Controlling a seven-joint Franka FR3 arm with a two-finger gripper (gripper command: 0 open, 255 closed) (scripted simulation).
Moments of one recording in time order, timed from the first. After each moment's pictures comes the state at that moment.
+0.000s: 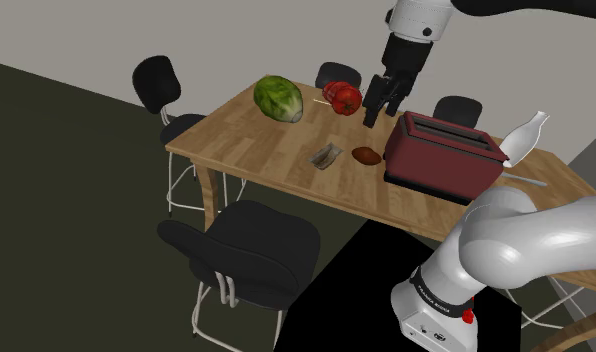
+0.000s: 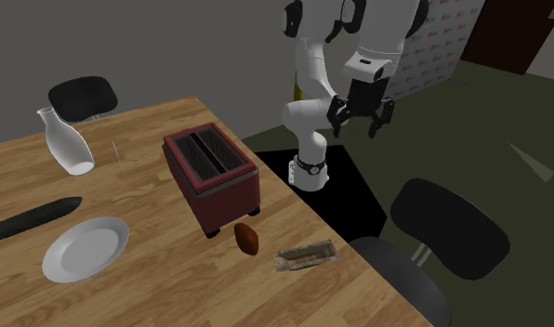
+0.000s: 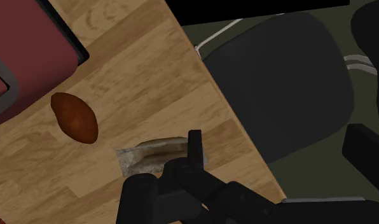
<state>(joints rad) -0.01 -0.81 0.06 -2.38 -0.03 1.56 0.10</state>
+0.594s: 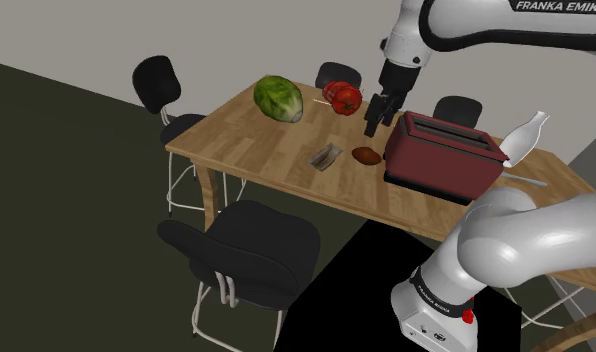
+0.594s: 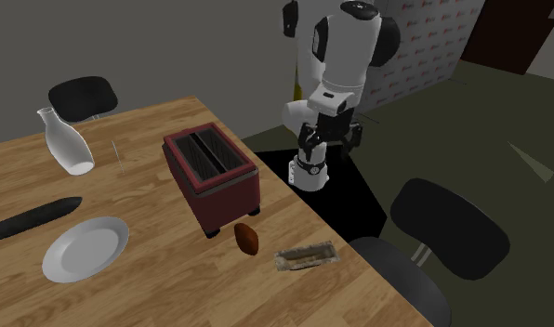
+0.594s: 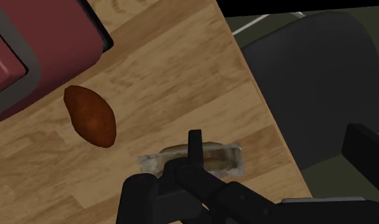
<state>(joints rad) -0.05 -0.76 -0.09 -2.48 -0.12 1.71 -0.07</state>
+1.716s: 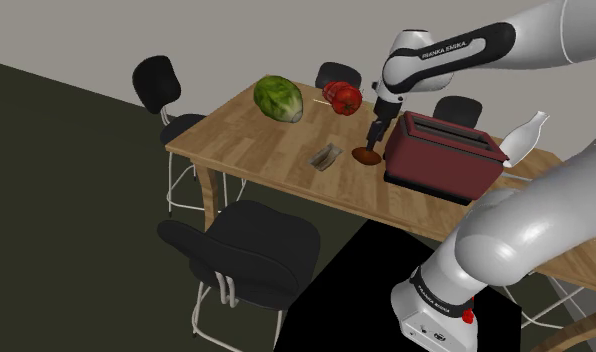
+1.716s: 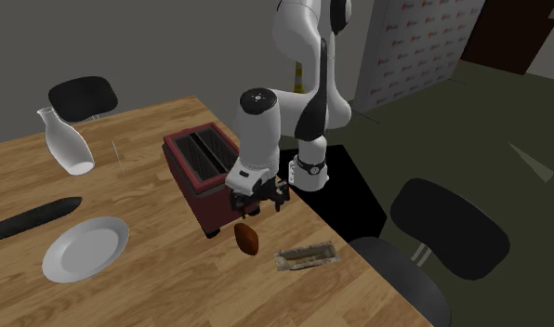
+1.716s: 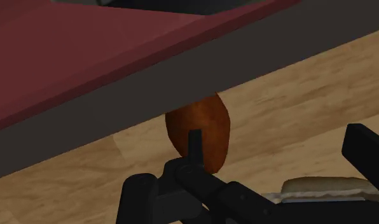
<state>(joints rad) -0.10 -0.31 -0.47 -2.44 -0.22 2.11 -0.53</state>
